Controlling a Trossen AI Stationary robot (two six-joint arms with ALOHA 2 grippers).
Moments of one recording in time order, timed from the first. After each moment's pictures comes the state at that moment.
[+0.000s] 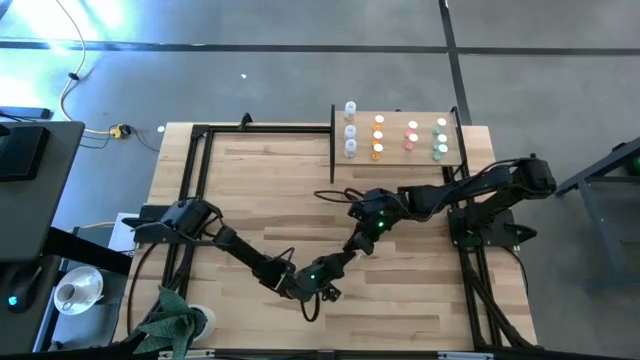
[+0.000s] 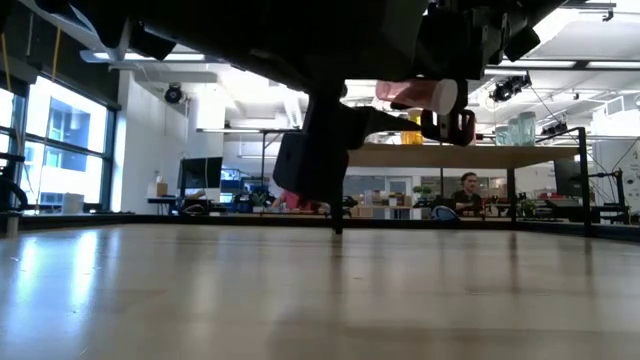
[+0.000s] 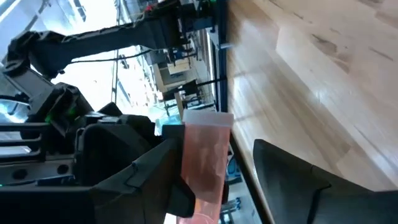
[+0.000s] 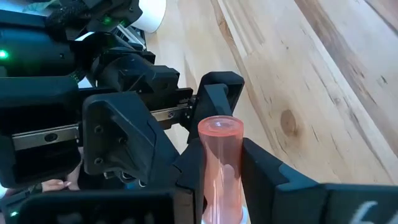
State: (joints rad) left arm -0.37 2.18 1.20 0.75 -1.01 1.59; right arm 0.08 1.47 0.82 0.02 -0.41 0.84
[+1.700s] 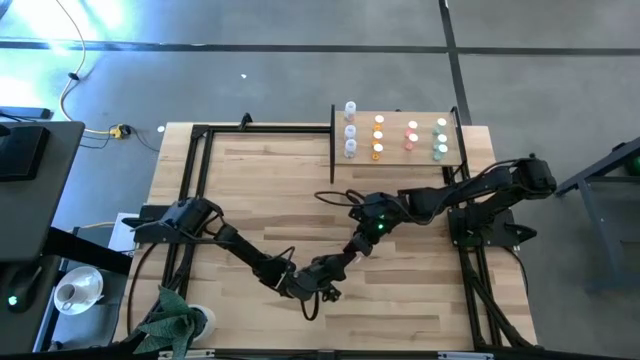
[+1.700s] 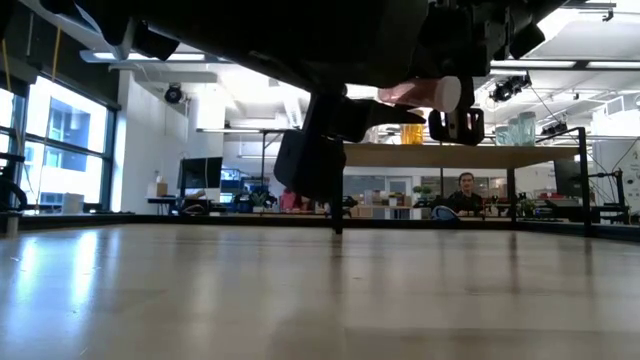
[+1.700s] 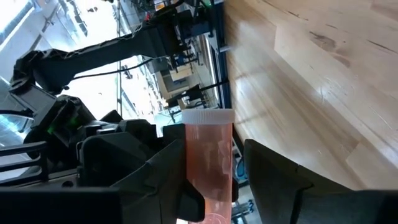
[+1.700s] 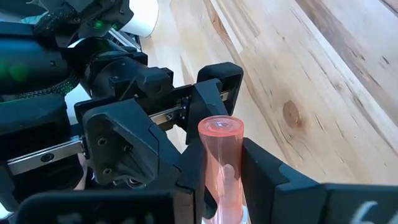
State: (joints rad) left arm -0.34 2.18 1.20 0.75 -1.01 1.68; right arm 0.13 1.47 0.82 0.02 -0.38 0.95
